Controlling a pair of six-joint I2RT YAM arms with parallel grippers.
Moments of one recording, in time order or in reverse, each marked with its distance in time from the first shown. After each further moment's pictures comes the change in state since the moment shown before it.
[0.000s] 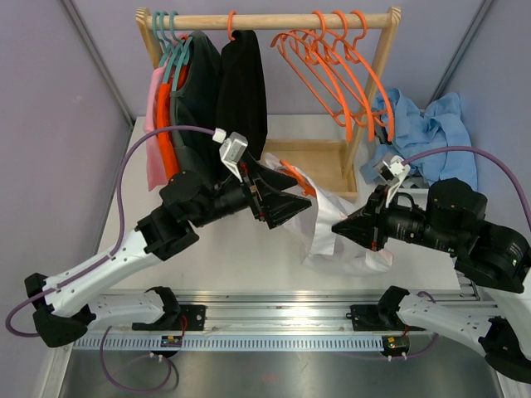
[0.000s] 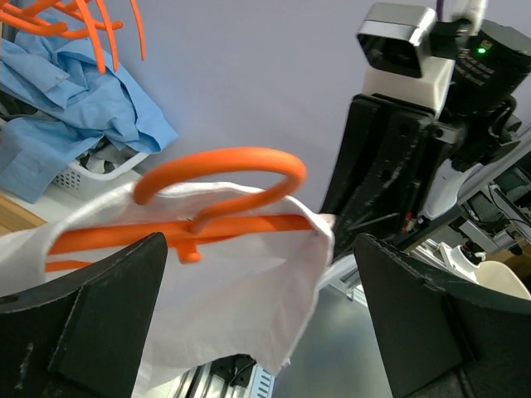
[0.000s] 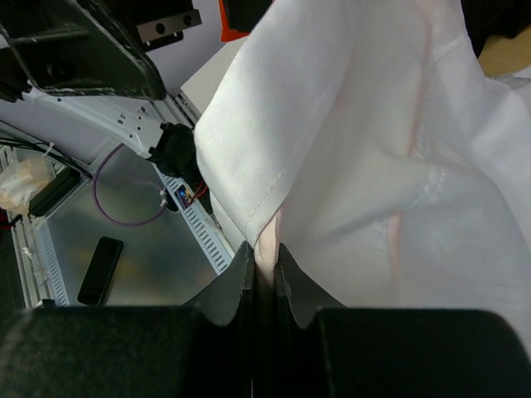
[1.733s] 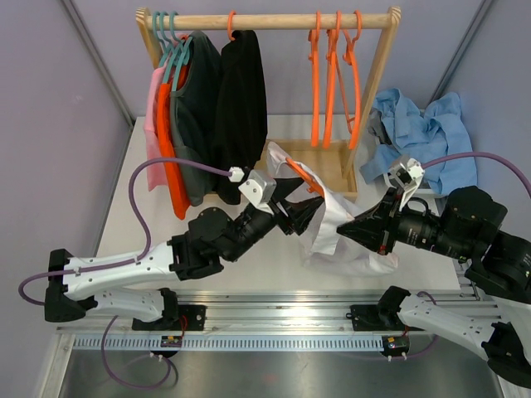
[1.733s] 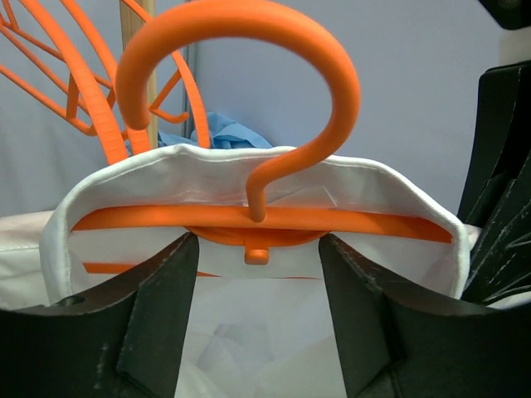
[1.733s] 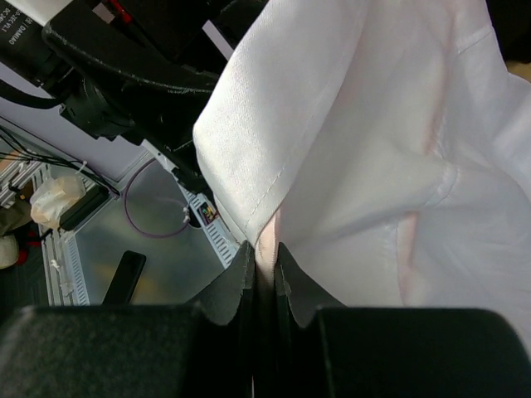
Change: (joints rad) left arm -0.342 0.093 -0.096 0.298 -0.648 0.524; right arm 0.000 -0.068 -0.022 0.056 -0.027 0.052
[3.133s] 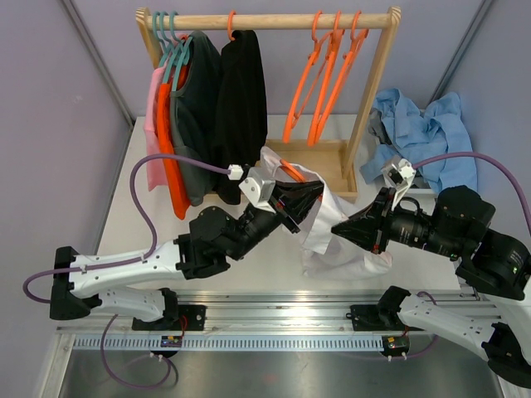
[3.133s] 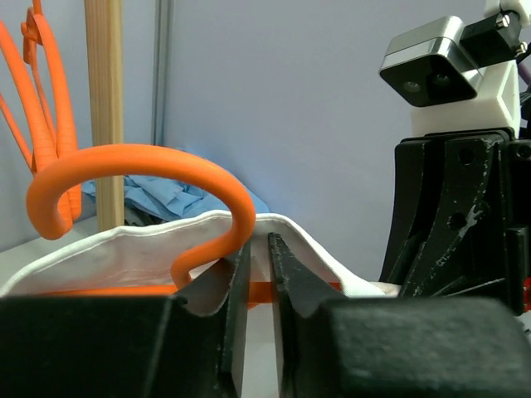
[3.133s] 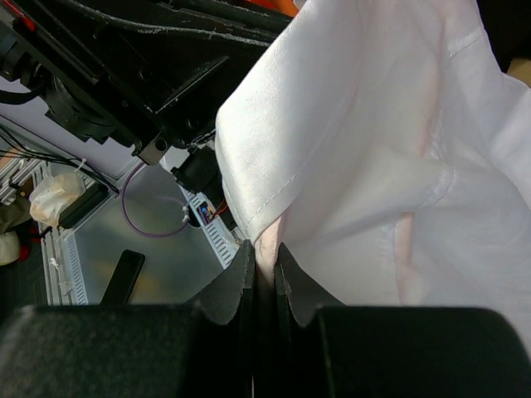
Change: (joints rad) left arm -0.001 0.041 0.031 0.115 0.048 -0.012; right arm 0.000 -0.005 -0.055 0.052 -0.014 0.001
